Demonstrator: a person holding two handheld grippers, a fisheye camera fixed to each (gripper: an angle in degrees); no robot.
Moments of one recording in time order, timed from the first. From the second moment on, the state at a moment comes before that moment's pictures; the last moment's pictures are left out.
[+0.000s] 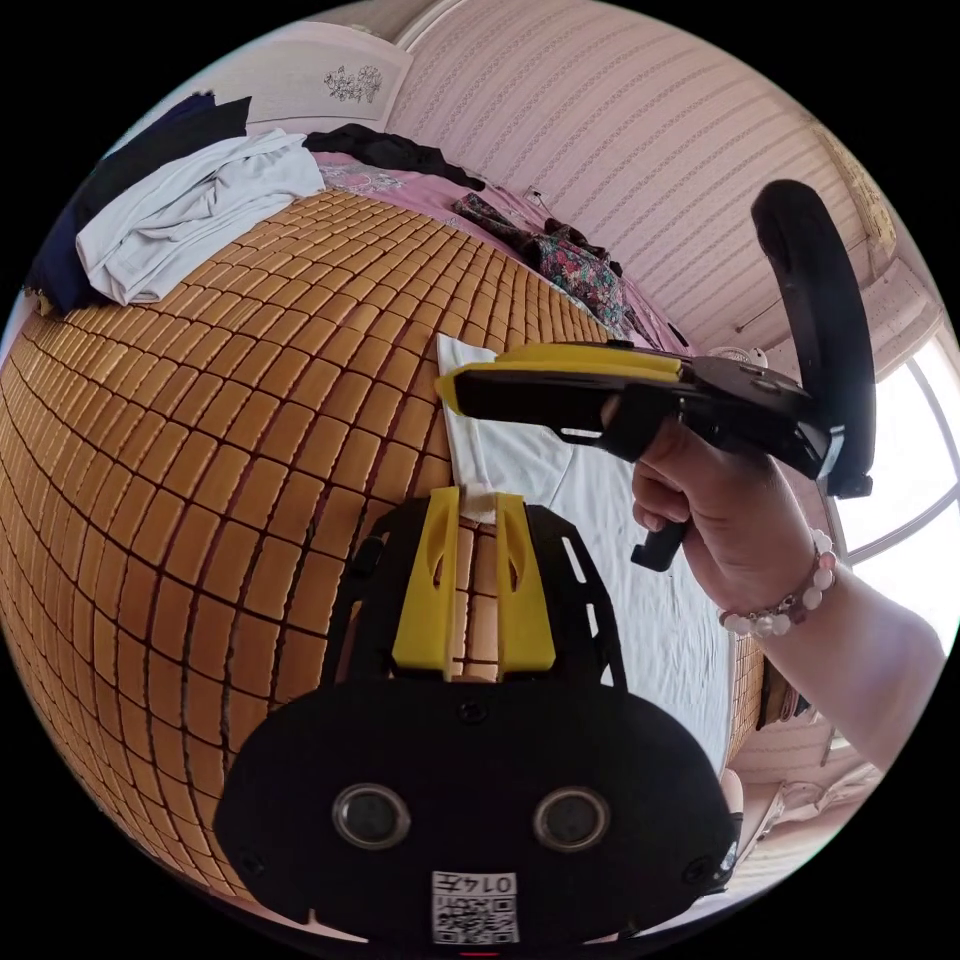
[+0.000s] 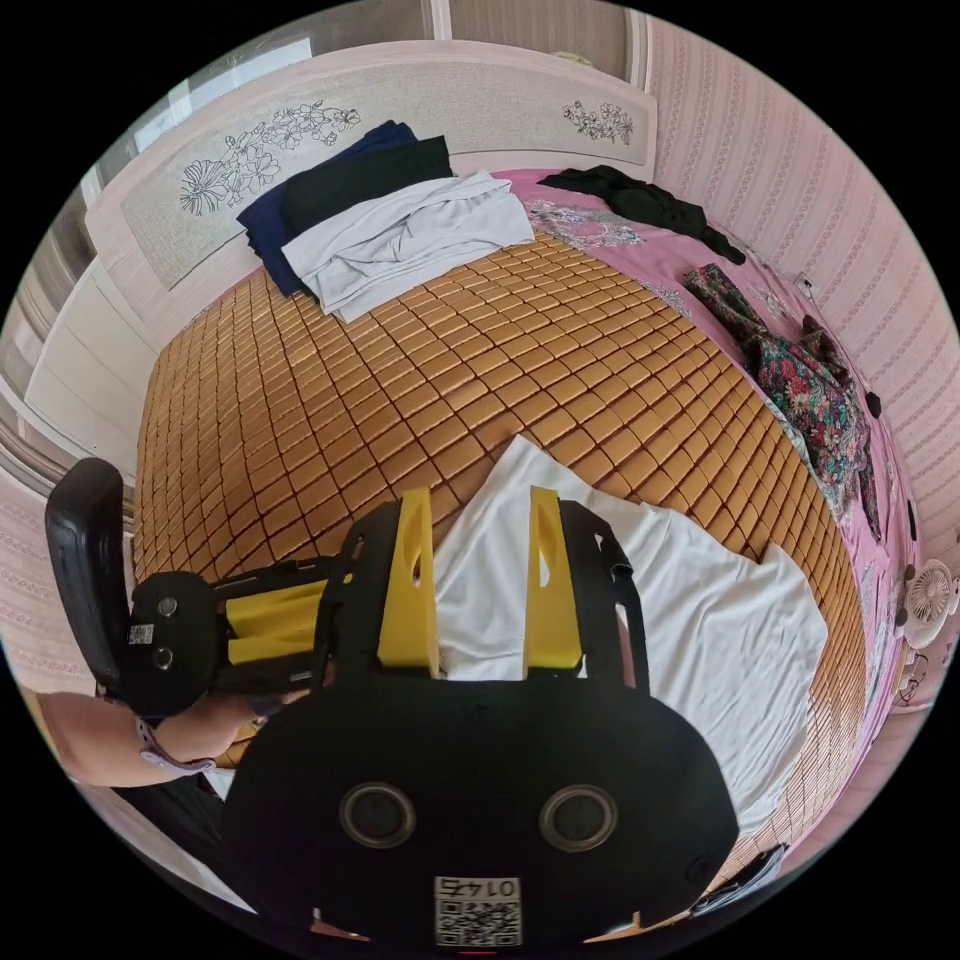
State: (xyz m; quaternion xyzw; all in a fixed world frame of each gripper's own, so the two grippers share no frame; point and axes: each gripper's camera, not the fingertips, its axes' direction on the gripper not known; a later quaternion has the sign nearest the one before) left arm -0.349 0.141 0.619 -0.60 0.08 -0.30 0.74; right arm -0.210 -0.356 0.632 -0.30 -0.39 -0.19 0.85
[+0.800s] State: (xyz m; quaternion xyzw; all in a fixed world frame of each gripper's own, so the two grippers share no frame) left arm -0.255 0.090 0.624 -0.59 0.24 -0.21 0.74; right arm 0.110 -0.275 0.636 -0.27 -0.41 0.14 0.86
